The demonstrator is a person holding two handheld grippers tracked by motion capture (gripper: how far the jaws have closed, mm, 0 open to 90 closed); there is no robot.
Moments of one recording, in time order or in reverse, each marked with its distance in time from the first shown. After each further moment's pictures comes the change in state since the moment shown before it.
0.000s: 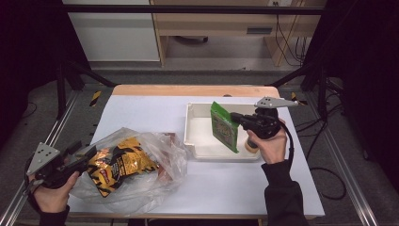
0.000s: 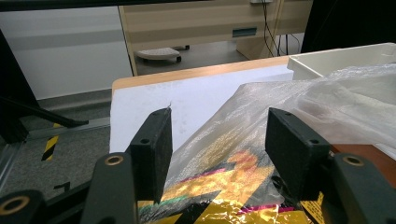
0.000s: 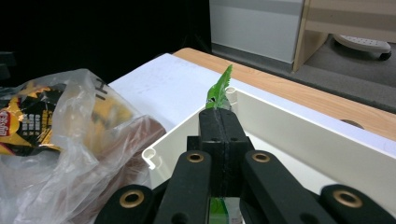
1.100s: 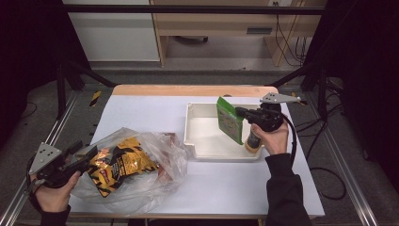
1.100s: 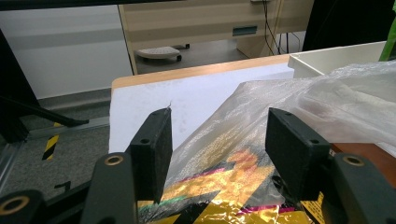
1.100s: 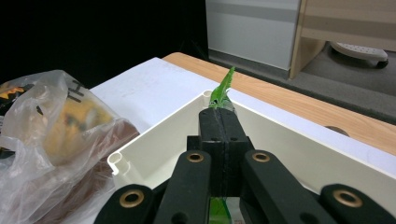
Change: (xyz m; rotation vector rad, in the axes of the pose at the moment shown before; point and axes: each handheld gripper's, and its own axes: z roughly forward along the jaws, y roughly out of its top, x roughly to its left) left arm -0.001 -0.001 0.002 0.005 0.001 0.004; right arm -0.041 -0.009 0.015 -0.032 0.013 -0.015
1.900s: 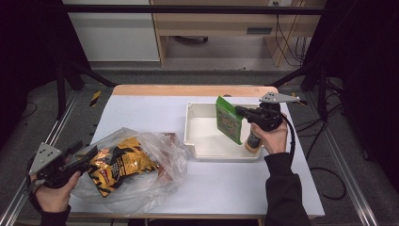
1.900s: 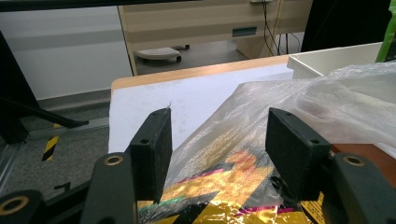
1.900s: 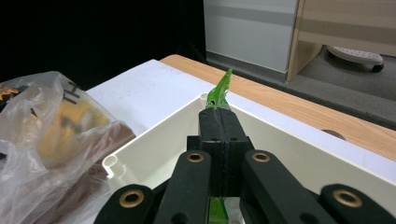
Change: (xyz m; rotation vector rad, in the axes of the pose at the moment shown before) left arm -0.001 0.000 0.000 -0.006 -0.002 0.001; right arm -0.003 0.001 0.002 -0.009 -0.012 -0.011
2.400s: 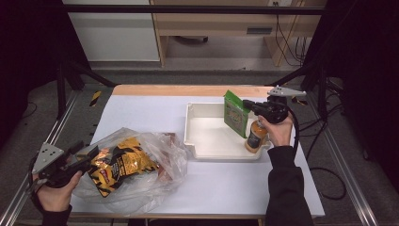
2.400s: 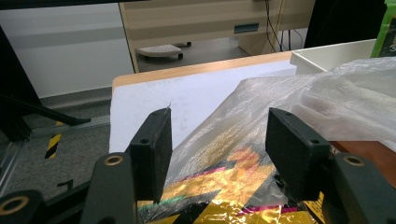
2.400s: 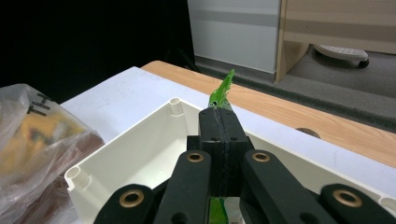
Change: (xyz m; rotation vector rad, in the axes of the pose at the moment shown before) left arm -0.001 -0.001 0.003 0.011 0.008 0.005; right arm -0.040 -0.003 0.005 -0.025 -0.031 0.050
